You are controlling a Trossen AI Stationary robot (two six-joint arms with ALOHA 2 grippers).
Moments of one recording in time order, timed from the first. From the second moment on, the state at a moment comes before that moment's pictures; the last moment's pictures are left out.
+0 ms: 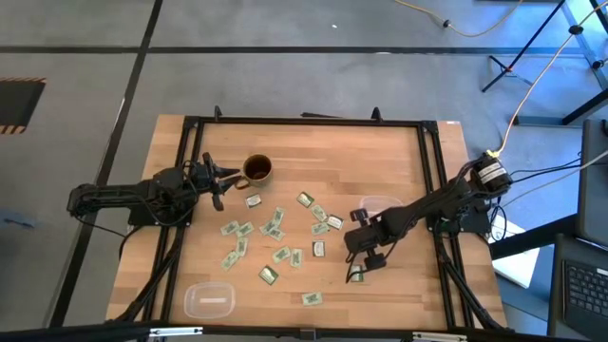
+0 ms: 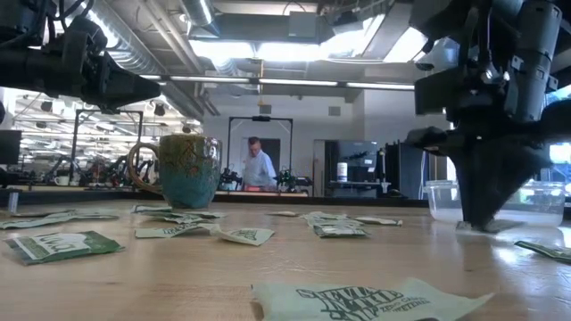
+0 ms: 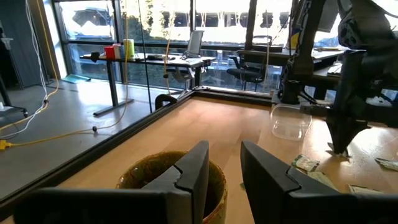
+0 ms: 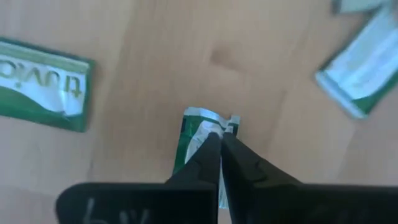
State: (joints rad) left arm 0.10 0.06 0.01 0.05 -0.28 -0.06; right arm 0.38 1.64 0.85 -0.47 0.09 0.07
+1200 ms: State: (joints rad) left arm 0.10 0.06 0.01 0.05 -0.28 -0.06; right arm 0.23 1.08 0.65 -0.71 0.32 0.20
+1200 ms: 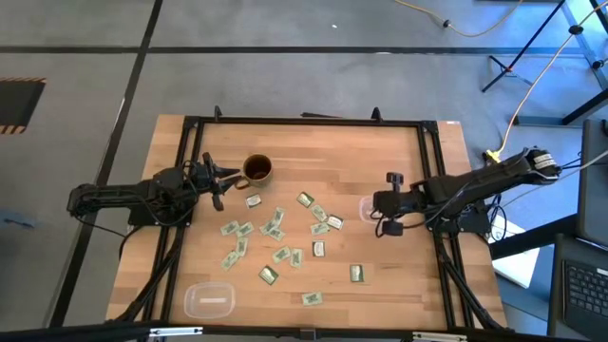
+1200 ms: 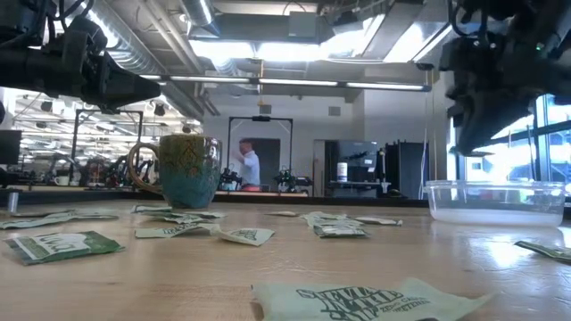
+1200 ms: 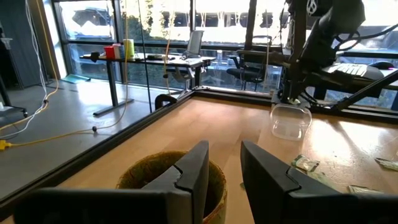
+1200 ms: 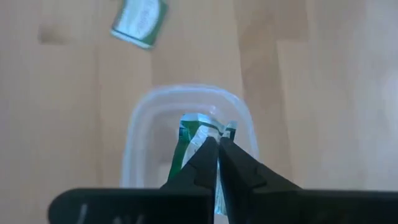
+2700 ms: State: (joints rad) left arm 0.10 0.06 0.01 0.05 -0.28 -0.06; right arm 0.25 1.10 0.70 -0.51 0.11 0.19
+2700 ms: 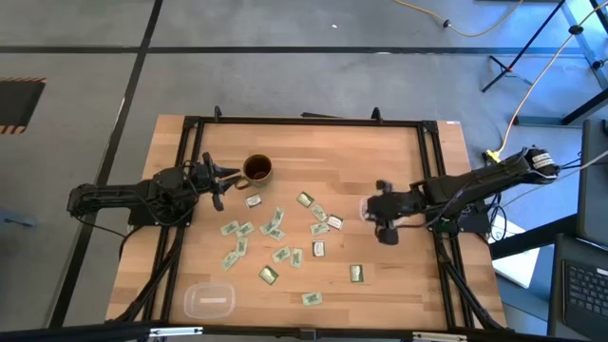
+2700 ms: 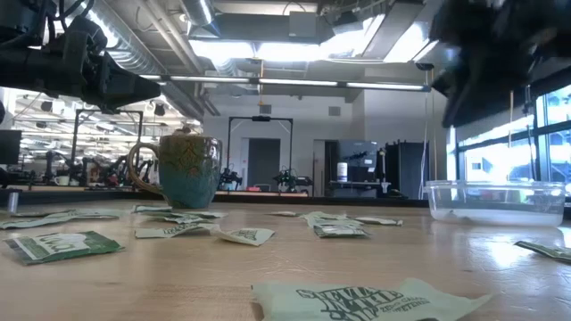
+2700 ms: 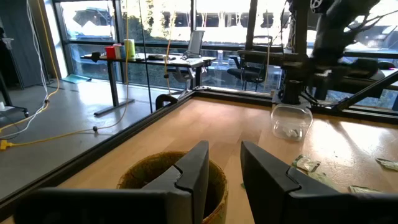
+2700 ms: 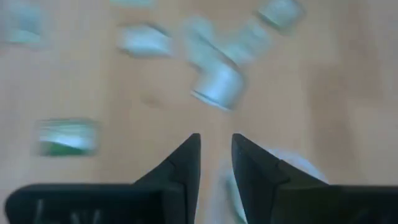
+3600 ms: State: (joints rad) left arm 0.10 0.06 0.01 0.05 -0.28 -0.04; right arm 0.57 1.51 0.69 -0.12 -0.02 0.15
